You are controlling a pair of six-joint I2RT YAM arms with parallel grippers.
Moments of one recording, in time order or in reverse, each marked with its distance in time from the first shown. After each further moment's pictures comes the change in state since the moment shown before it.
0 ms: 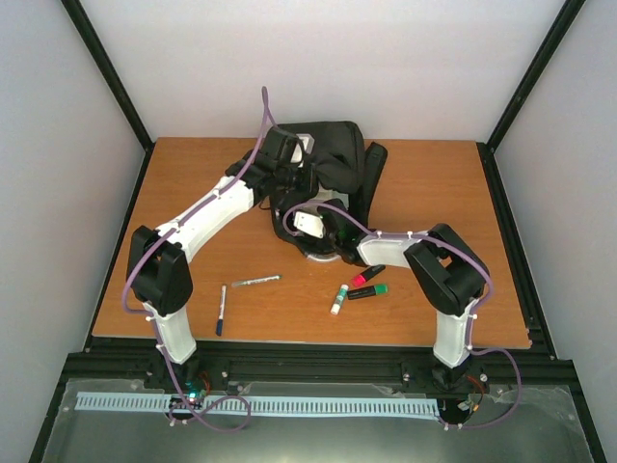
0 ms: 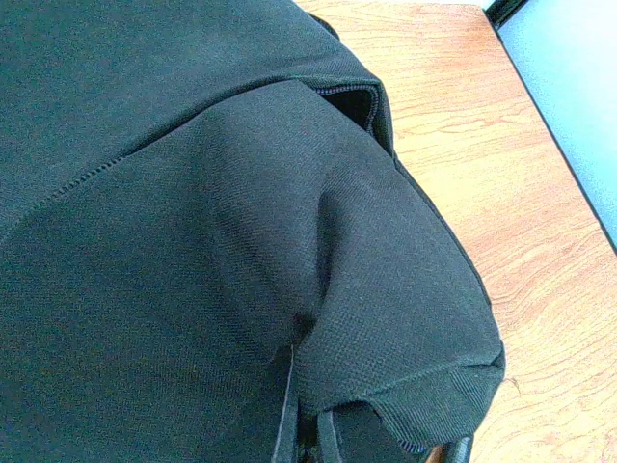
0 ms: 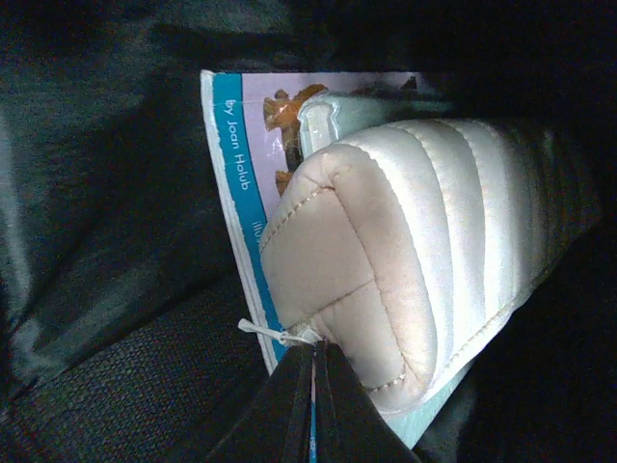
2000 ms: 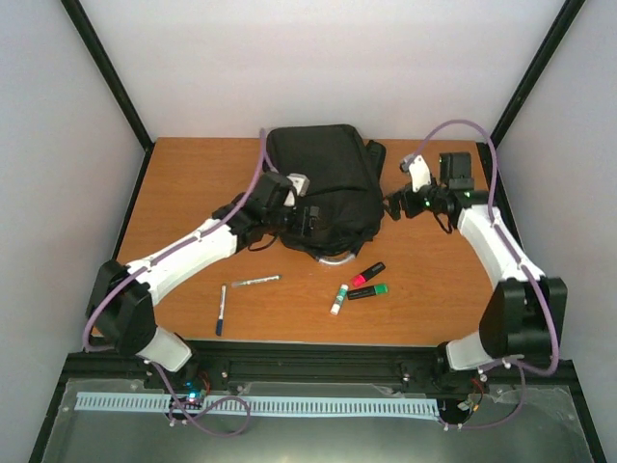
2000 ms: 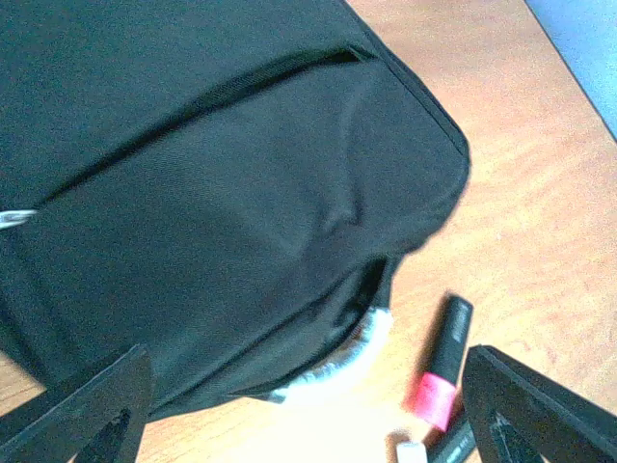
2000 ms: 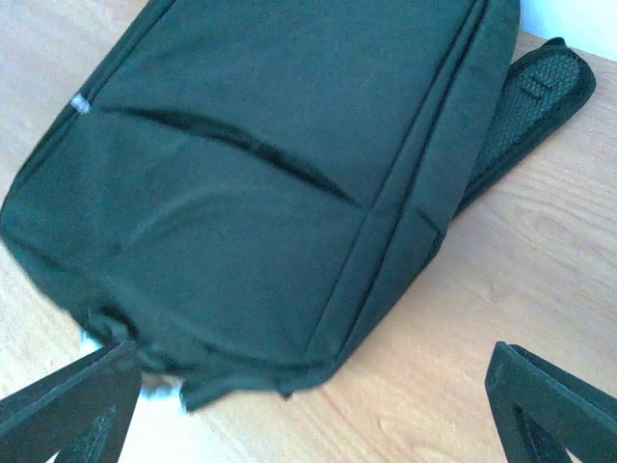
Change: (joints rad) left arm -0.124 -0.264 -0.417 0.098 -0.080 0.013; right arm -0.626 -0.486 0.080 -0.723 -0.759 0.616
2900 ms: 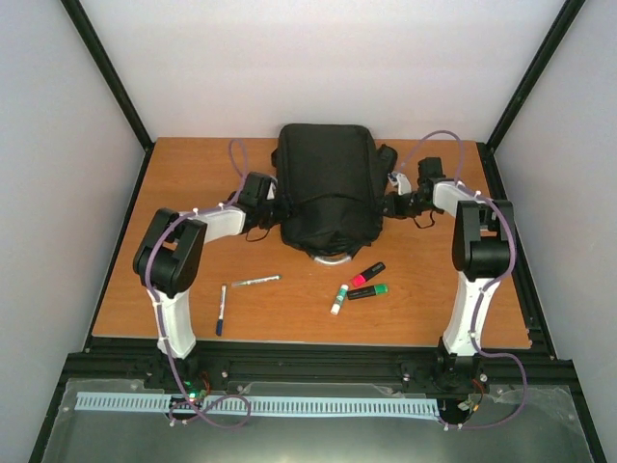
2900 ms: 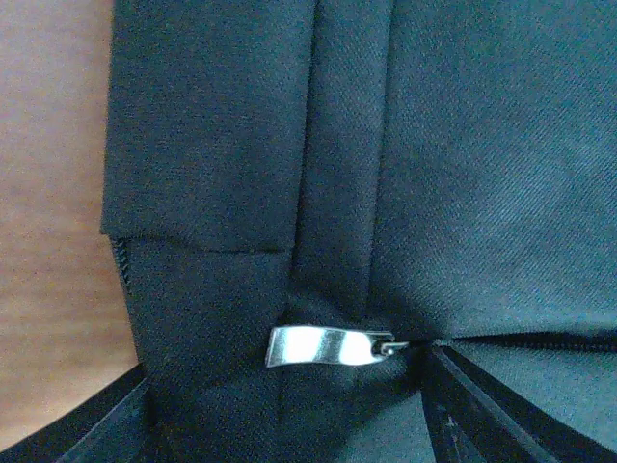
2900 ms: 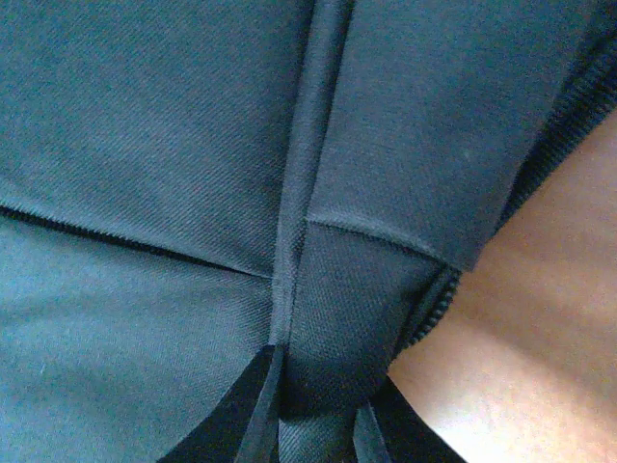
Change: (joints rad) left arm 0.287 0.383 -0.072 0.397 0.175 -0.348; right arm -0.047 0.696 0.325 -0.014 -0.256 0.265
